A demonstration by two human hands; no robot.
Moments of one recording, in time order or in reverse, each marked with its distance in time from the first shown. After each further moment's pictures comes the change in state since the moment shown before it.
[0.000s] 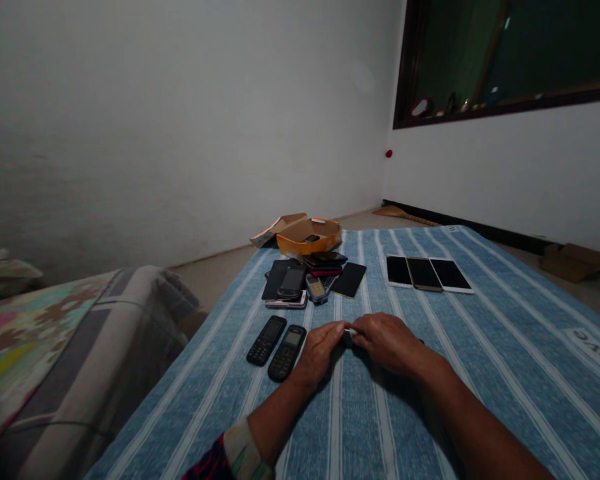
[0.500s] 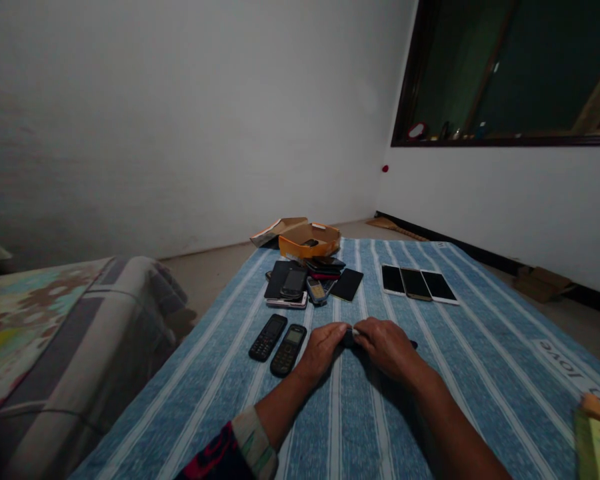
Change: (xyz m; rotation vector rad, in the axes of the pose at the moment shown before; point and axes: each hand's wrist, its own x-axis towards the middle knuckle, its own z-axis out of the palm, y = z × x) left_hand 0.005 -0.008 0.002 0.014 0.027 0.057; right_hand -0.007 0.001 0.015 -0.037 0.105 0.091
